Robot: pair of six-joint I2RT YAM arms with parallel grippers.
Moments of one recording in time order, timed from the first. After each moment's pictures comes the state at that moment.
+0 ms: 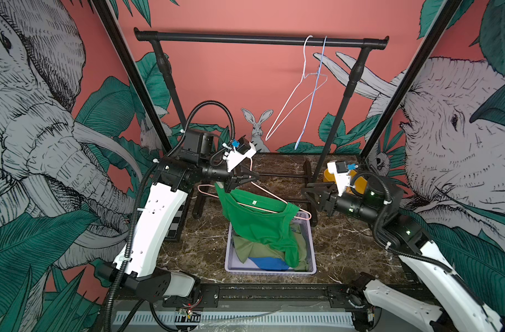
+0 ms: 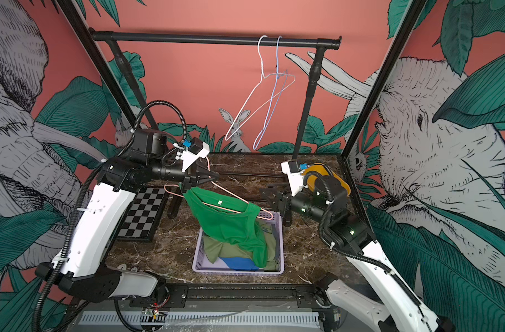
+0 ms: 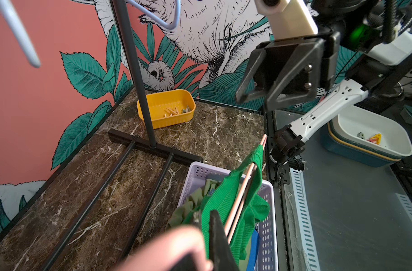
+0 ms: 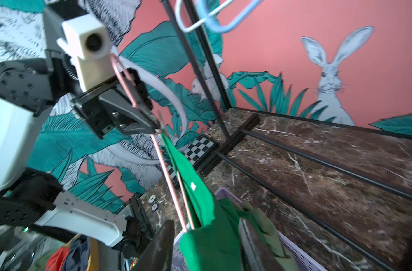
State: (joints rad) left arm -0.43 1.39 1.82 -1.08 0.91 0.50; right arm 0.66 0.93 1.22 -0.48 -0.39 0.33
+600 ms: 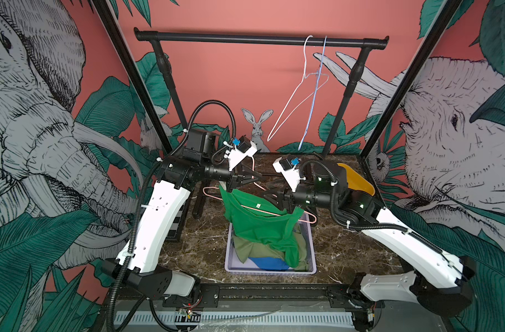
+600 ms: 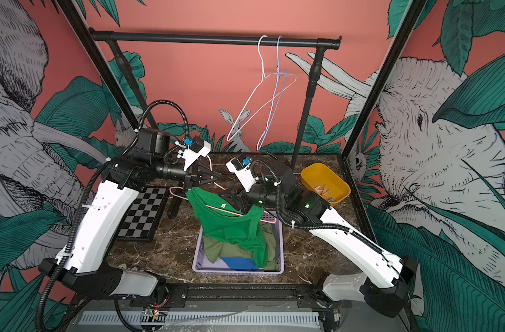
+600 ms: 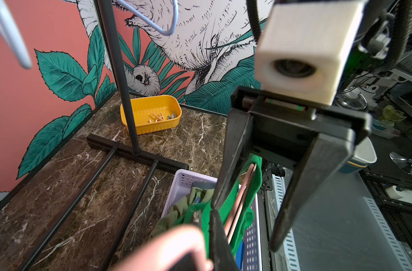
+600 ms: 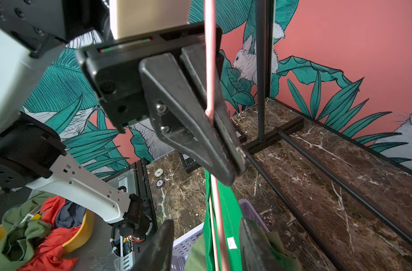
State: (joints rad) left arm -0.43 1.41 1.81 -1.06 1.00 0.44; right arm 0.91 1.28 1.47 -0.48 -0.31 0.13
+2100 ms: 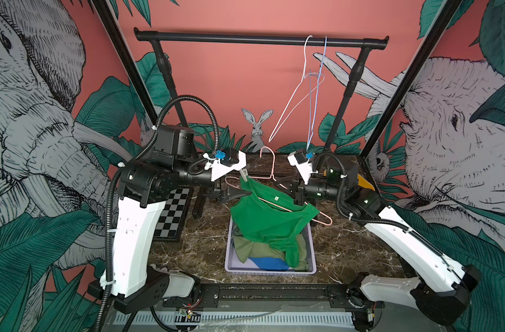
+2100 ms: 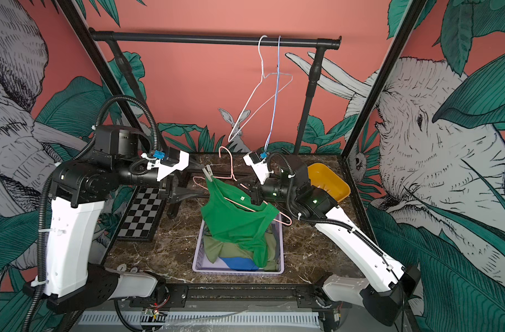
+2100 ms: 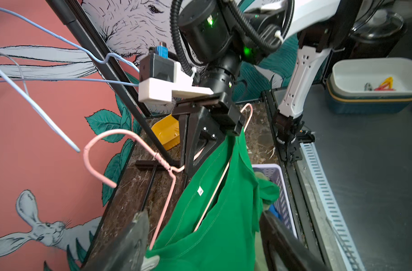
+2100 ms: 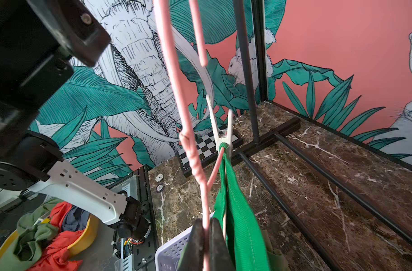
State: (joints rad) left arm -0.42 1.36 2.12 -1.40 0.88 0.87; right arm 0.70 1.21 1.34 -0.39 -0.56 0.15
